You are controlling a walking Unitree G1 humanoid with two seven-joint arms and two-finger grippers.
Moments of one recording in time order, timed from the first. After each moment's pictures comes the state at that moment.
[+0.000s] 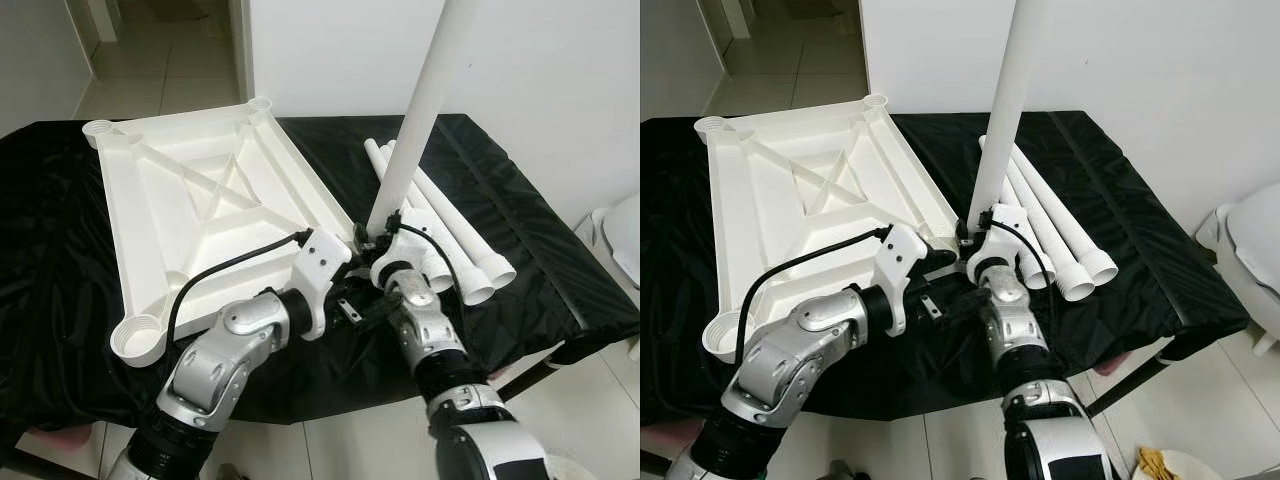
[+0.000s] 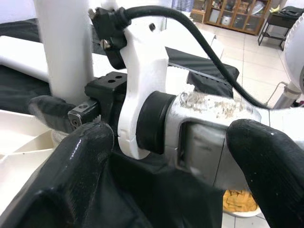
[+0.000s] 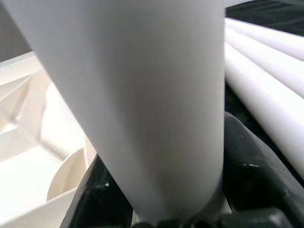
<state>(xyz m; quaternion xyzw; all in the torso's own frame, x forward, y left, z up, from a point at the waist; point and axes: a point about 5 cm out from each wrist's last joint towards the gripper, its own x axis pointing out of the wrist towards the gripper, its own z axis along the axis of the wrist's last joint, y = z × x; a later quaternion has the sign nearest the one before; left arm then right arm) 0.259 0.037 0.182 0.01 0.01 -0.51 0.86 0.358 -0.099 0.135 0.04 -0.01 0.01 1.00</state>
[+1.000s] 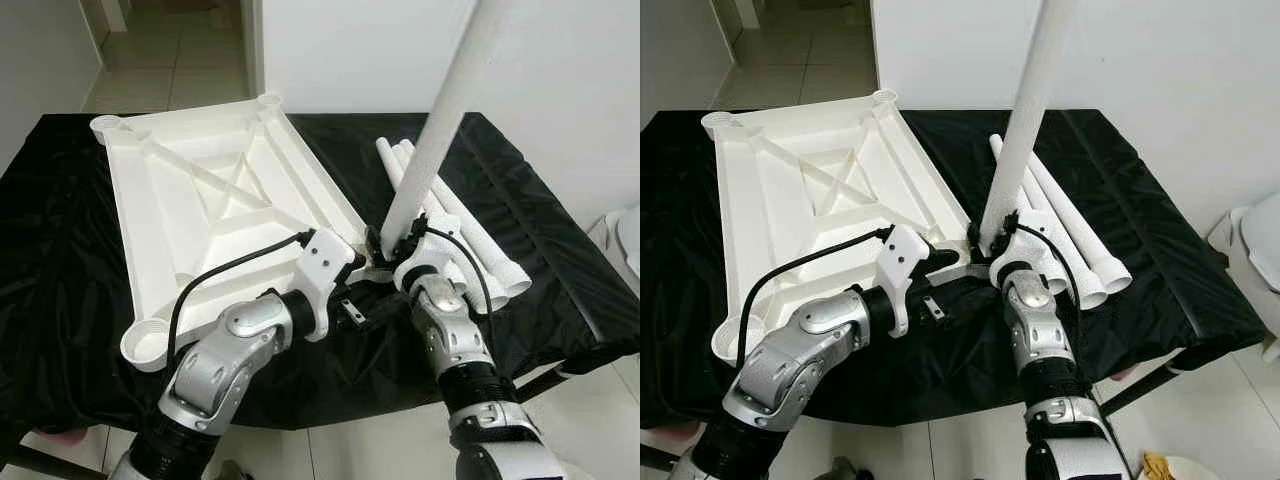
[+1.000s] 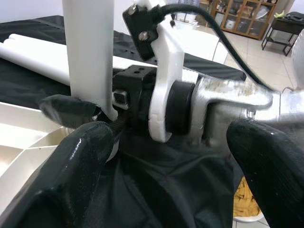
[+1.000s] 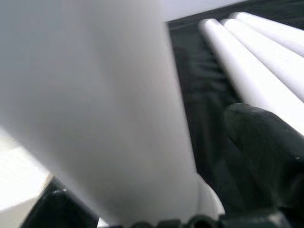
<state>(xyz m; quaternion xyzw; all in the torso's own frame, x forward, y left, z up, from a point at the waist) 0.257 0.032 0.184 0.01 0.01 -0.51 0.86 0.353 -0.142 0.142 0.02 -0.02 0.11 0.99</state>
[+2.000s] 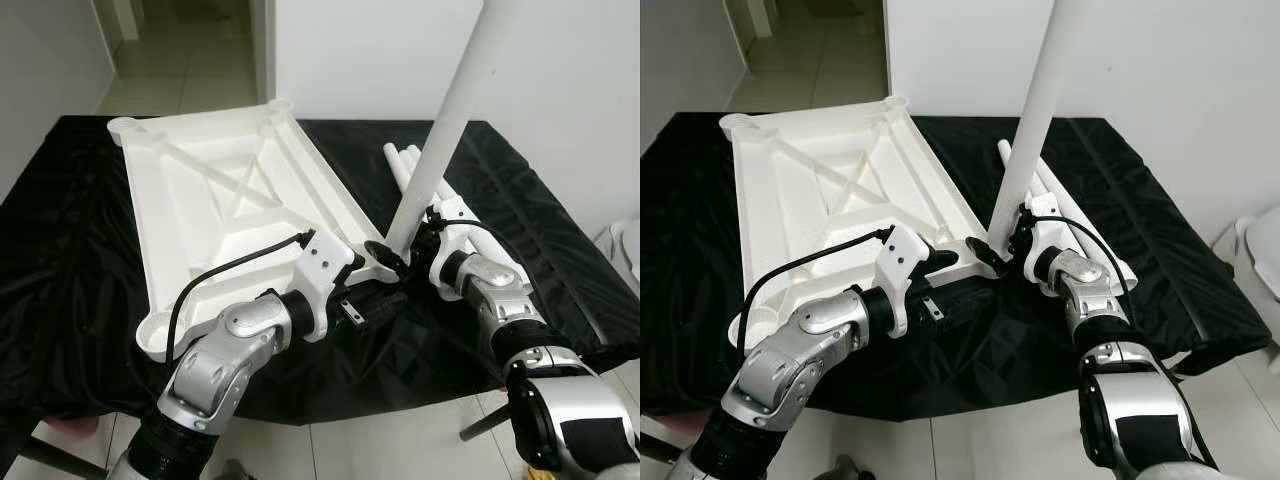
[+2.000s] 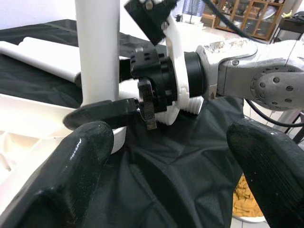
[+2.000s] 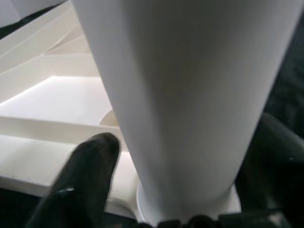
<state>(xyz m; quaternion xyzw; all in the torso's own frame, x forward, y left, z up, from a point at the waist) 0.257 0.034 0.183 0.01 0.01 -0.51 0.86 0.372 -0.173 0.141 -0.09 0.03 0.33 0.94</state>
